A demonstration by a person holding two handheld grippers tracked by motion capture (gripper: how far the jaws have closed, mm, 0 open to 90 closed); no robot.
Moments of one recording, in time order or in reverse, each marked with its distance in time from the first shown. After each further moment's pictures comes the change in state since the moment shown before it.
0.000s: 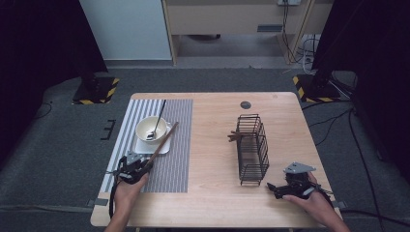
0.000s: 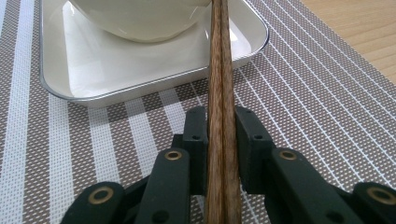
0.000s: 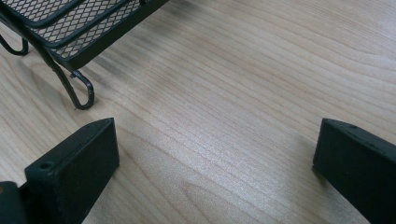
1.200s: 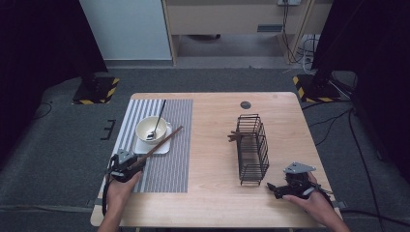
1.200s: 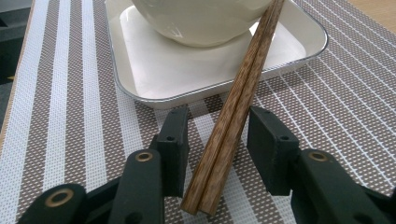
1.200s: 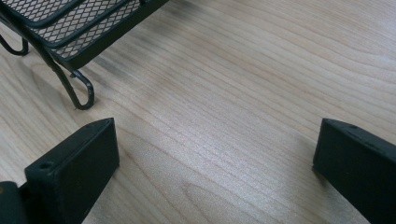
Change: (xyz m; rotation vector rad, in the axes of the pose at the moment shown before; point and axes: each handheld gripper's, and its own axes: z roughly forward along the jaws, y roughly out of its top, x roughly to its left) left arm 0.027 -0.003 -0.004 -0.027 0.082 0.027; right arm 0.000 0.000 0.000 0.000 0.000 0.000
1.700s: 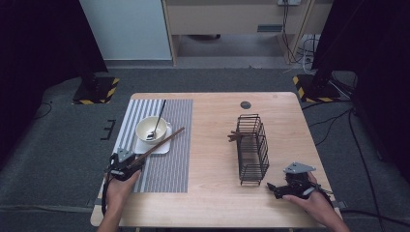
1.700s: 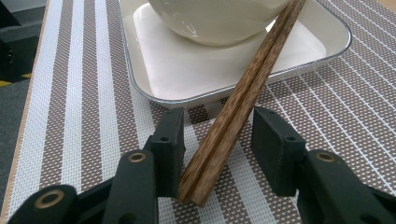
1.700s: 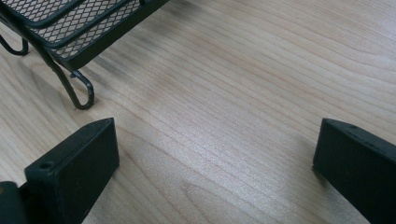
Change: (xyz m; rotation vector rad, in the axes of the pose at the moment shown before) left arm 0.004 0.002 0.003 0.013 0.034 0.001; right arm 0.000 0.000 0.000 0.000 0.000 -0.001
